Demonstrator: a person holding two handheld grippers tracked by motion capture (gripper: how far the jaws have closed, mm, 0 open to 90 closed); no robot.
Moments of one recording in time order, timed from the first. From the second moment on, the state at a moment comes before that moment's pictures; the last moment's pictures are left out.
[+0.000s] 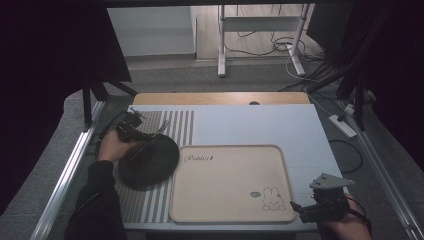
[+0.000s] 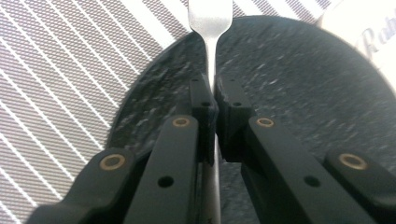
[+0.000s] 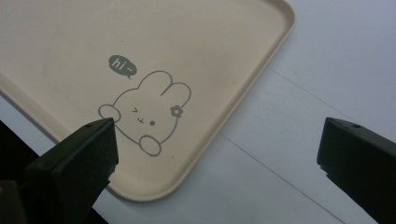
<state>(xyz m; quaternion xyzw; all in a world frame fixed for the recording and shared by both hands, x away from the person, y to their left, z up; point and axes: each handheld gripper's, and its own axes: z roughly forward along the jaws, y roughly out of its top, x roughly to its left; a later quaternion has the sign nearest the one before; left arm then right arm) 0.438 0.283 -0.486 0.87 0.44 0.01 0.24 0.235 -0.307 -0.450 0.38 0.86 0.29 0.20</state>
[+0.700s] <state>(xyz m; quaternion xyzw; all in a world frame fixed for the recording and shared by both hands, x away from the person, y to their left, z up) 0.392 0.240 -0.481 0.87 0.43 0.01 0.25 0.233 -0.308 -0.449 0.37 0.86 0.30 0.20</state>
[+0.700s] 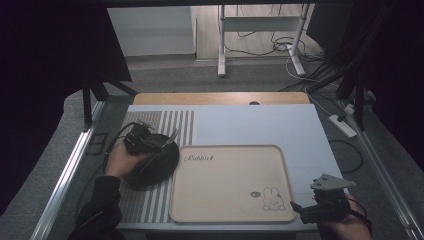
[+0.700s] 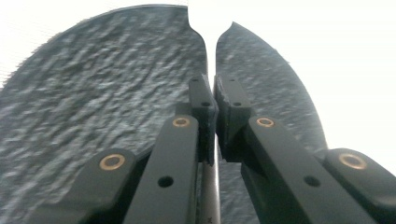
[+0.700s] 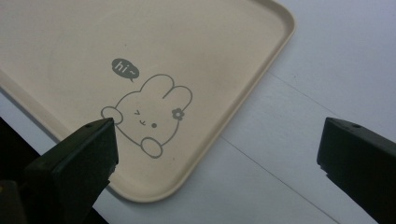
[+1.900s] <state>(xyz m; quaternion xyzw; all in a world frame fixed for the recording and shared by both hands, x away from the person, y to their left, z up) 0.316 0.151 -0.478 0.89 0.40 -0.01 0.23 0.232 -0.307 -0.449 0.36 0.86 0.30 0.20</state>
